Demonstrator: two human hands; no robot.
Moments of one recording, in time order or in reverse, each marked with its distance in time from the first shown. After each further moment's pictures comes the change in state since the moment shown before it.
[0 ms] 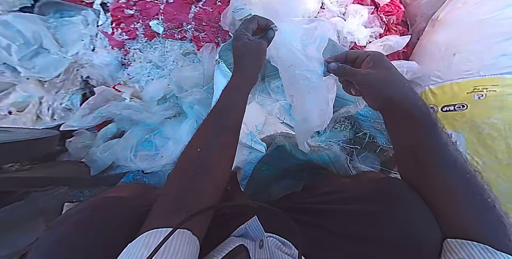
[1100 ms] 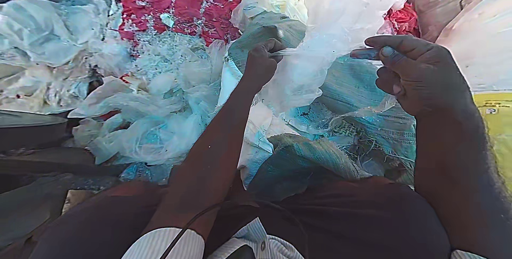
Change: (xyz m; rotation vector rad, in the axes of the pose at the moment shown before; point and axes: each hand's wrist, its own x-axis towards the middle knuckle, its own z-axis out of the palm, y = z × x) left_hand -0.008 -0.029 -0.017 0.135 -0.291 -0.230; right_hand -0.002 -0.012 -0.021 0.072 0.056 -0.165
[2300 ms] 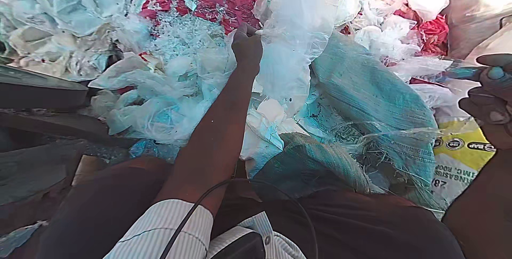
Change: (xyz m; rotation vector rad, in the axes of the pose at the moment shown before) left_hand 0.011 -0.047 -0.054 -0.082 0.566 -0.272; right_hand -0.022 0.052 -0.101 0.039 0.052 -0.084
